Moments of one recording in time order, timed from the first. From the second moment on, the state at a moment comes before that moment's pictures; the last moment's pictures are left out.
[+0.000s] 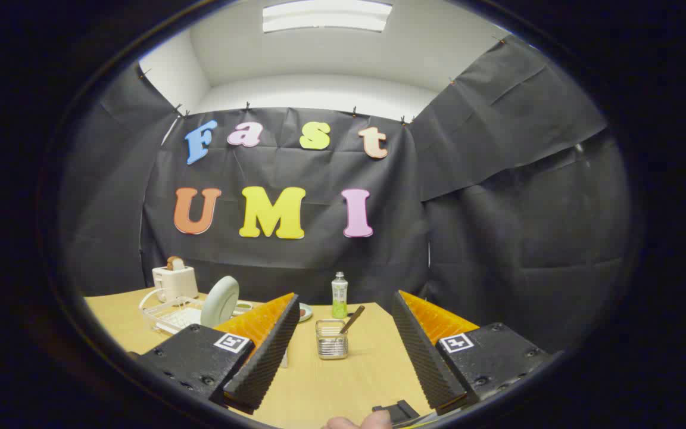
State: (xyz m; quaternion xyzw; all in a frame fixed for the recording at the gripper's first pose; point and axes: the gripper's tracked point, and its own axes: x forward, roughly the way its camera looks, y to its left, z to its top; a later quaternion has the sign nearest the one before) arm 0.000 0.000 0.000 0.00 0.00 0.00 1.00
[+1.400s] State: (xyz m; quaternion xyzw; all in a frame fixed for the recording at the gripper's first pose) arm 0.043 0.053 0.006 0.00 0.03 0.01 1.00
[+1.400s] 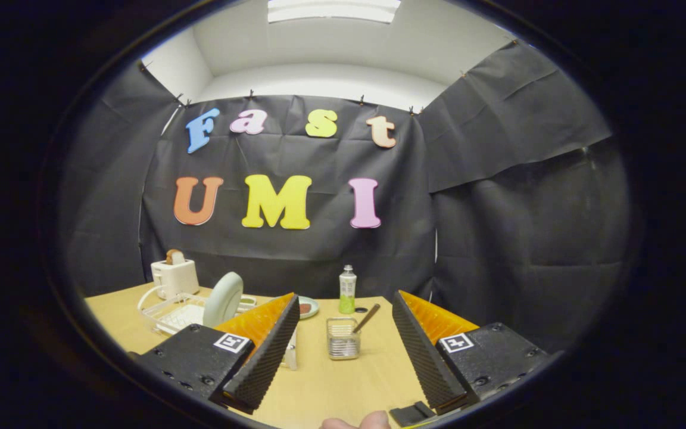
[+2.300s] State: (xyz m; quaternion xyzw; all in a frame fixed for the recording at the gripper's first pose) arm 0.215 0.260 -0.006 -0.10 0.13 0.07 0.98
